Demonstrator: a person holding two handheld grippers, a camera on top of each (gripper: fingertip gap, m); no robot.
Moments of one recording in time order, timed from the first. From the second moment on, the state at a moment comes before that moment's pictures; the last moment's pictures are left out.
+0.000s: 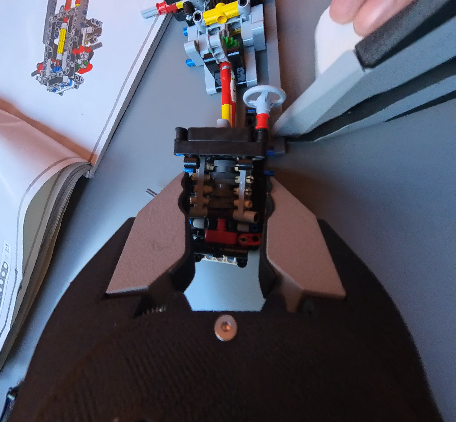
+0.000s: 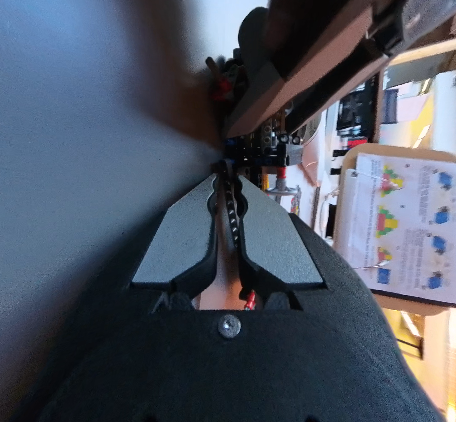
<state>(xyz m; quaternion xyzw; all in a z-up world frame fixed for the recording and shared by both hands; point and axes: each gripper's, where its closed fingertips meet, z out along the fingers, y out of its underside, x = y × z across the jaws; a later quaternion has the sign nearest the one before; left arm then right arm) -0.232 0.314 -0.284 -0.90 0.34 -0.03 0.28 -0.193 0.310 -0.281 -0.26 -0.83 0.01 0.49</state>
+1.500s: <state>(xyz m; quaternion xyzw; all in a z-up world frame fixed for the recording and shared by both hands) -0.235 0.317 -0.282 -0.95 0.14 -0.02 0.28 -0.207 0.326 -0.278 -0.26 -0.79 -0.05 0.56</state>
